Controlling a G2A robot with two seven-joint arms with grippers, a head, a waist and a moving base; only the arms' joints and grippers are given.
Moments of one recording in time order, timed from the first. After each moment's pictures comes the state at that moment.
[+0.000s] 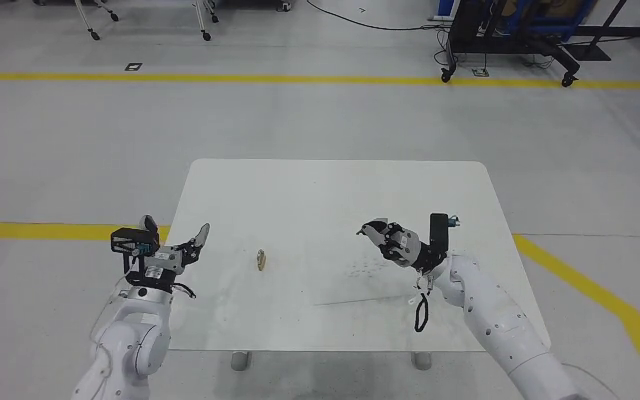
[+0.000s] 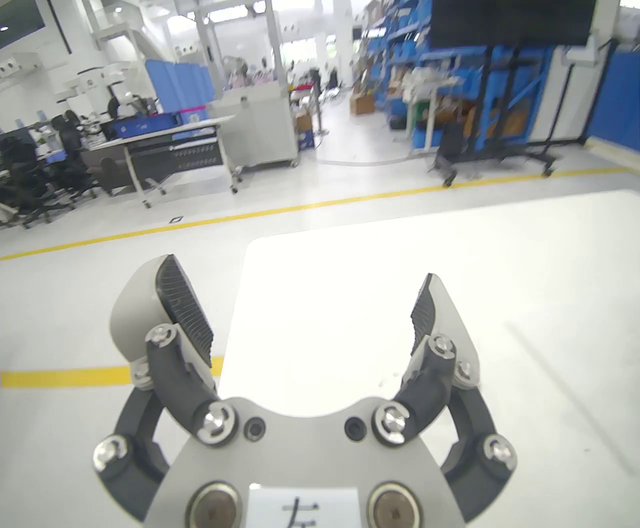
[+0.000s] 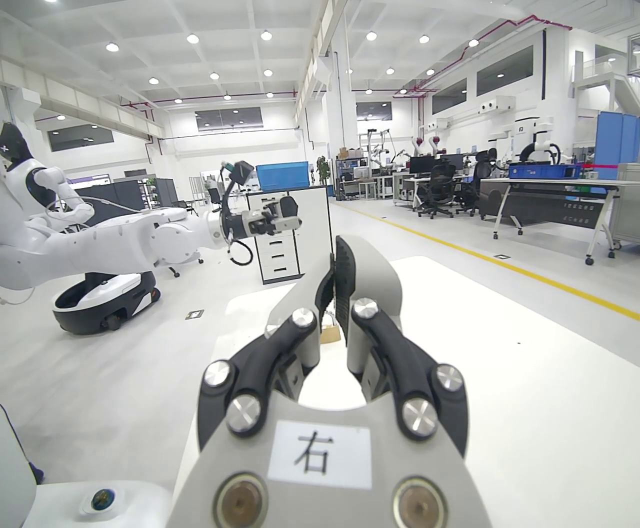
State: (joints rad) left arm 1.76 -1.15 -1.64 -1.88 1.17 -0.13 0.13; right arm -1.20 -1.13 1.07 -1.18 -1.23 -1.01 -0.75
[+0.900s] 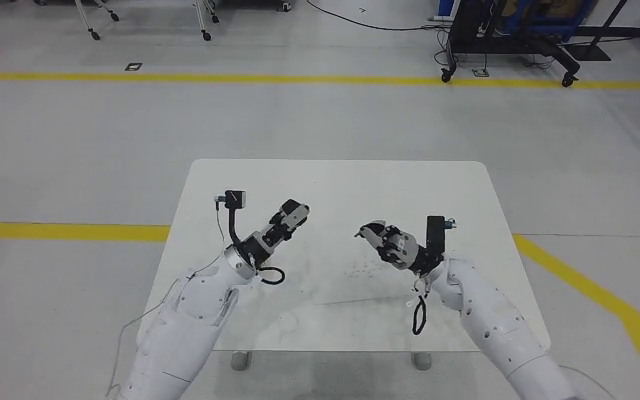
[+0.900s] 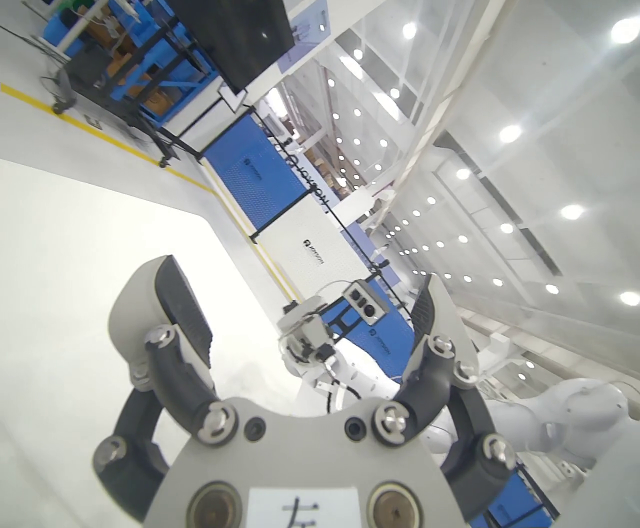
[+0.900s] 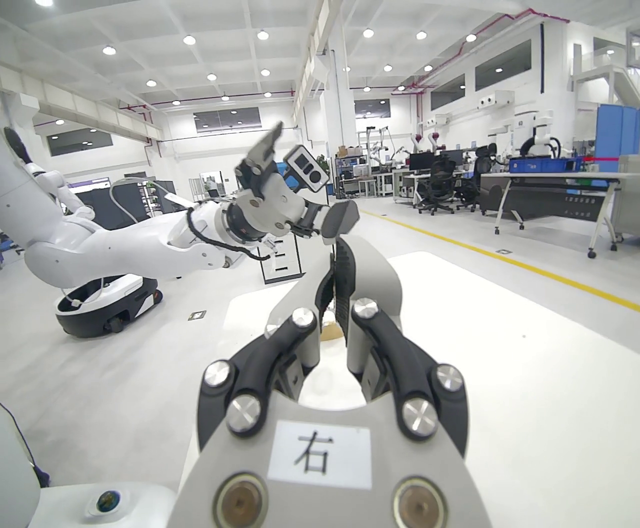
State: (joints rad) left arm 1.31 -1.22 -1.16 -1.54 -0.05 -0.61 -0.43; right arm -1.22 -1.15 1.04 -1.17 -1.11 -1.00 -0.69
